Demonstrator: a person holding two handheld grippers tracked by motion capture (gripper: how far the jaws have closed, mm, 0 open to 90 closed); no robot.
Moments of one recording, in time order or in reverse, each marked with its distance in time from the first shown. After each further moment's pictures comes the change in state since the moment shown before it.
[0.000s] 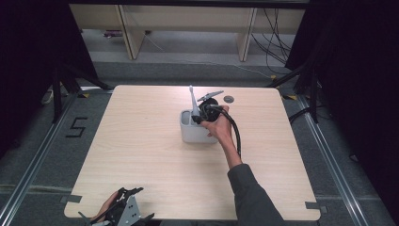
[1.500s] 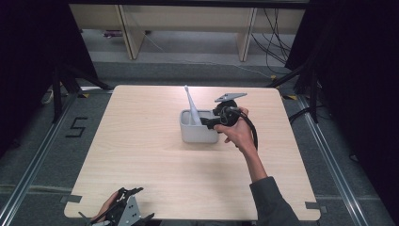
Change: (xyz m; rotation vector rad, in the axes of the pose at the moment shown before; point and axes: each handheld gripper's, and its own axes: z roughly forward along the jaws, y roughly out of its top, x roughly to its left) left arm 0.000 -0.001 0.001 -0.001 0.012 -0.003; right arm -0.003 -0.017 -0.074 -0.095 0.043 0.022
